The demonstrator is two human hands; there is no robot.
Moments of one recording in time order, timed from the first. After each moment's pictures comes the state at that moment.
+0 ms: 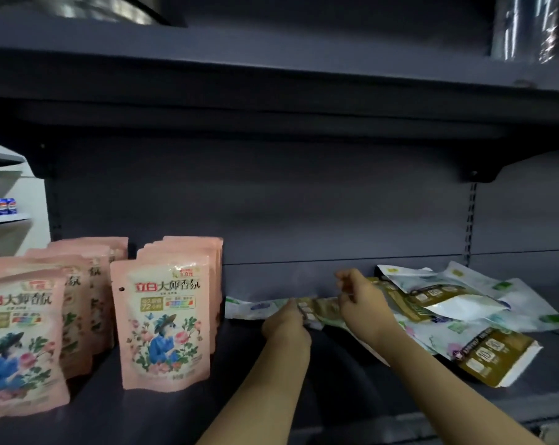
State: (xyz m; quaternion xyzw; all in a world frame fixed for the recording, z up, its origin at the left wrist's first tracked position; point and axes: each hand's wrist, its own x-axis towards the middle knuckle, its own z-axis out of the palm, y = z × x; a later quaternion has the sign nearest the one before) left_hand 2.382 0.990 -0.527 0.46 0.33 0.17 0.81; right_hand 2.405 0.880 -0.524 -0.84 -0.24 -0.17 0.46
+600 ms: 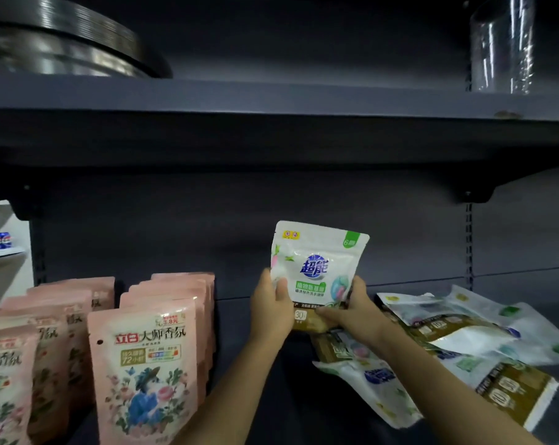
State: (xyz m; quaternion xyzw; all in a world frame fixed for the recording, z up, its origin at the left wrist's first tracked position) left_hand 2.387 1.014 -0.485 0.75 0.06 0.42 0.51; right_hand 2.451 0.883 -0.501 -0.74 -0.24 -0.02 0.63
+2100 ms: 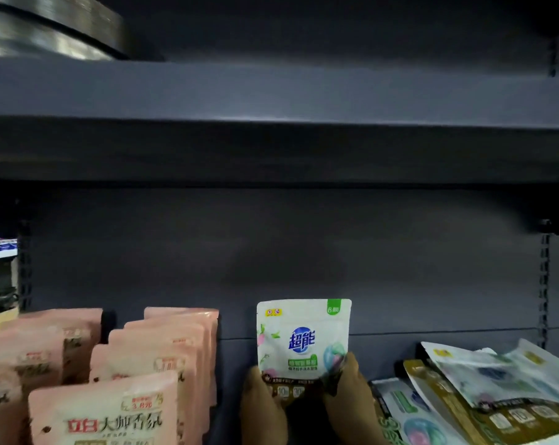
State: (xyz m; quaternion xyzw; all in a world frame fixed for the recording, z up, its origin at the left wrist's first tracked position) left_hand 2.455 1.067 -0.570 0.79 0.27 0.31 0.45; right_hand 2.507 0.956 -0.551 -0.85 -0.15 -0.05 0.50
